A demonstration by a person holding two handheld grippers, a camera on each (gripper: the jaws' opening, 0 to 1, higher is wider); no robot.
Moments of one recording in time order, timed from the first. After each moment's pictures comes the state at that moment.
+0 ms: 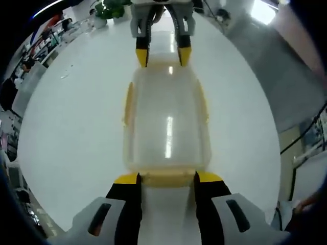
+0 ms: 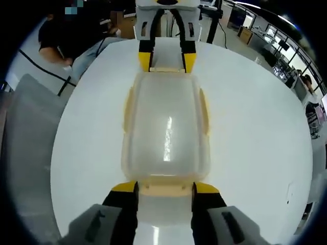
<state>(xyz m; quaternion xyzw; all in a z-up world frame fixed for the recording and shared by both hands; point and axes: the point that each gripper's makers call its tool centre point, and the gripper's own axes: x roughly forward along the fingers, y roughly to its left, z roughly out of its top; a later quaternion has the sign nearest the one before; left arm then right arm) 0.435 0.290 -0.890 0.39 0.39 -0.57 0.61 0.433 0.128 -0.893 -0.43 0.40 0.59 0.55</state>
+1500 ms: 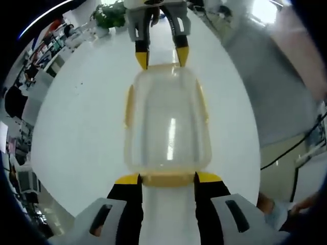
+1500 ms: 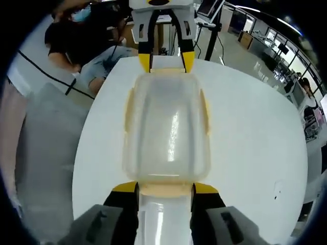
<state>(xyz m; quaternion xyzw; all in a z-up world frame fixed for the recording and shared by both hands) 0.417 0.267 -0.806 0.41 0.38 -0.56 0.61 0.419 0.108 -0.819 -0.42 0.39 0.61 0.55</state>
